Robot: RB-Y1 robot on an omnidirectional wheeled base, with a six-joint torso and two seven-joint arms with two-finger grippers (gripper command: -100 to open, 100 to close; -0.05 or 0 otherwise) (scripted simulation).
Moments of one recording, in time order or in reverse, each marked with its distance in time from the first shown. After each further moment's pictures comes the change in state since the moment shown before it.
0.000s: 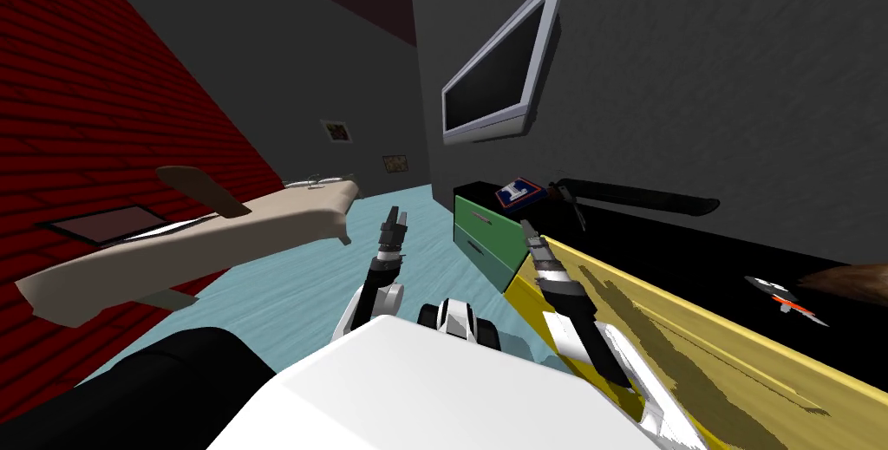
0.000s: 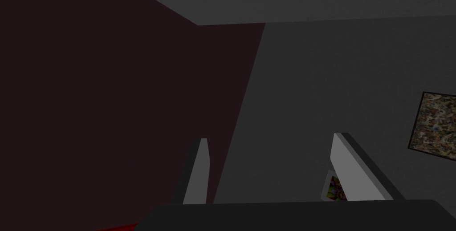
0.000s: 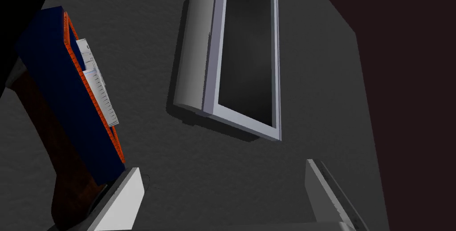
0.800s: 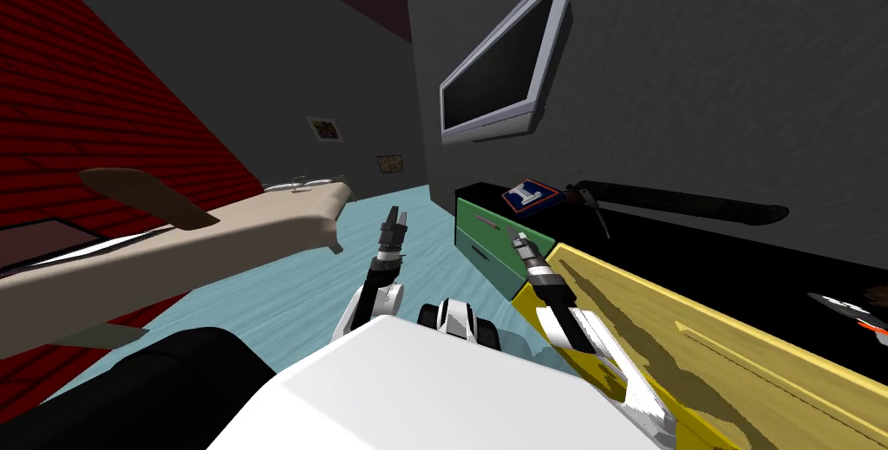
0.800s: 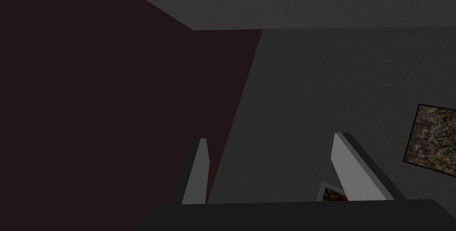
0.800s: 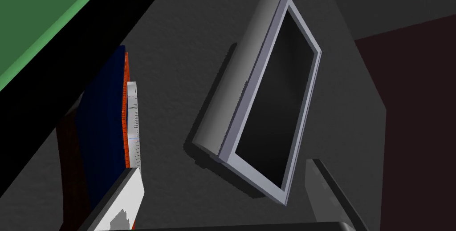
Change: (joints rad) left arm 0.000 0.000 0.000 0.000 0.000 0.000 0.000; right arm -0.065 -0.037 0.027 0.126 0.196 0.111 0.047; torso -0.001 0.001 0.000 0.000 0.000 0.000
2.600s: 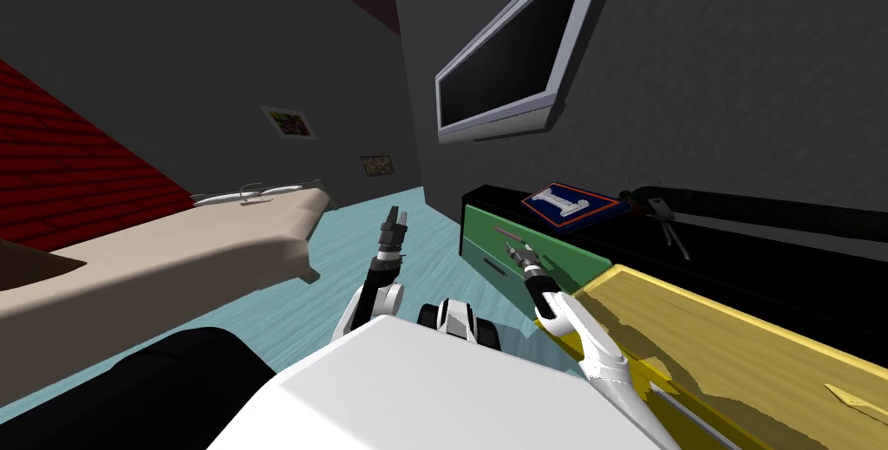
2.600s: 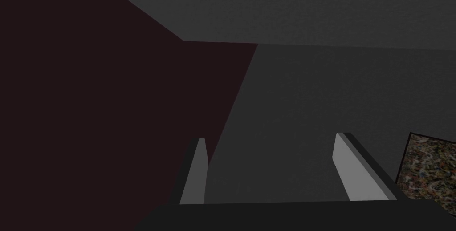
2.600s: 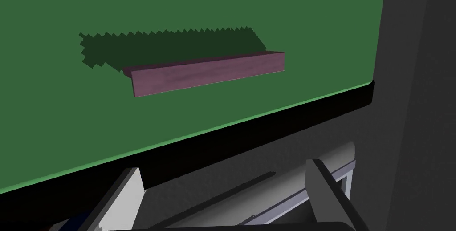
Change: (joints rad) left arm 0.000 0.000 0.000 0.000 0.000 0.000 0.000; right arm -0.164 -0.125 0.073 0.345 0.460 0.303 0.102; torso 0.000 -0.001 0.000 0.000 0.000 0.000
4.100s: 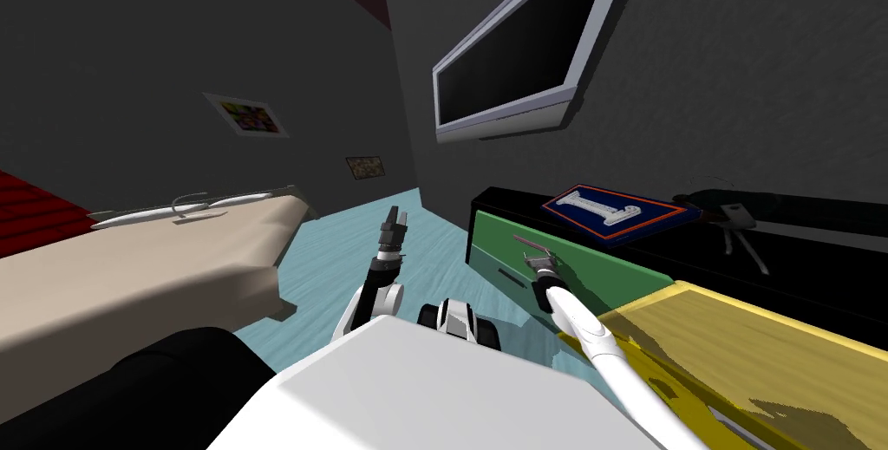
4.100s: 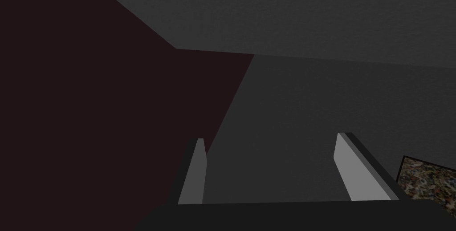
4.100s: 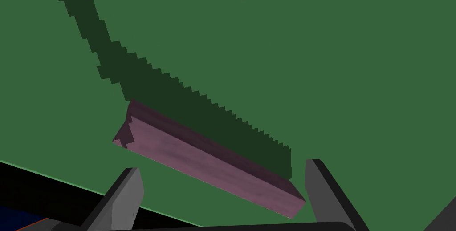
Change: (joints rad) left arm 0.000 0.000 0.000 0.000 0.000 0.000 0.000; right arm -0.143 -0.116 0.052 0.342 0.368 0.238 0.094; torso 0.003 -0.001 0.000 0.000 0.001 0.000
